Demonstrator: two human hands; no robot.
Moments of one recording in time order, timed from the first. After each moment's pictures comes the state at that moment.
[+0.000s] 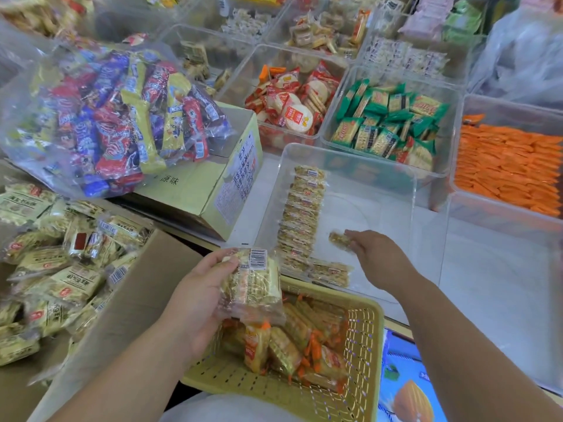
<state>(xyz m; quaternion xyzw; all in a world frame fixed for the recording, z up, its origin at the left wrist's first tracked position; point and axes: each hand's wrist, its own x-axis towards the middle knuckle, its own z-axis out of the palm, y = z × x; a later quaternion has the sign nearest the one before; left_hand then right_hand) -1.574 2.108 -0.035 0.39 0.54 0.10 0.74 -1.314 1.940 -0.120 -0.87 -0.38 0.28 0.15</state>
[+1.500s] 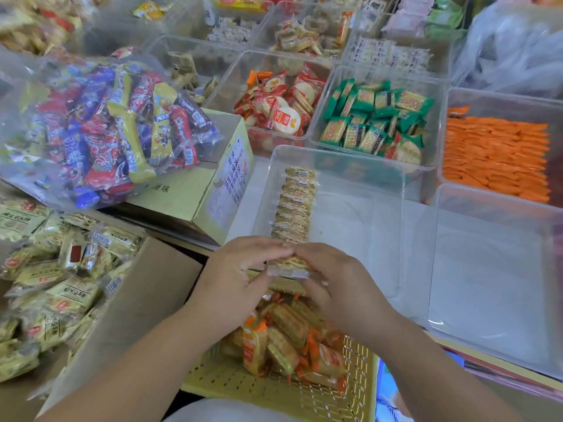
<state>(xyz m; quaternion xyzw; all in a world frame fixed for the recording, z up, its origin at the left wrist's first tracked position) -1.546 2.098 -0.031 0.86 0.22 0.13 0.44 -1.407 1.942 -0.047 -0.75 -0.48 0.21 0.40</state>
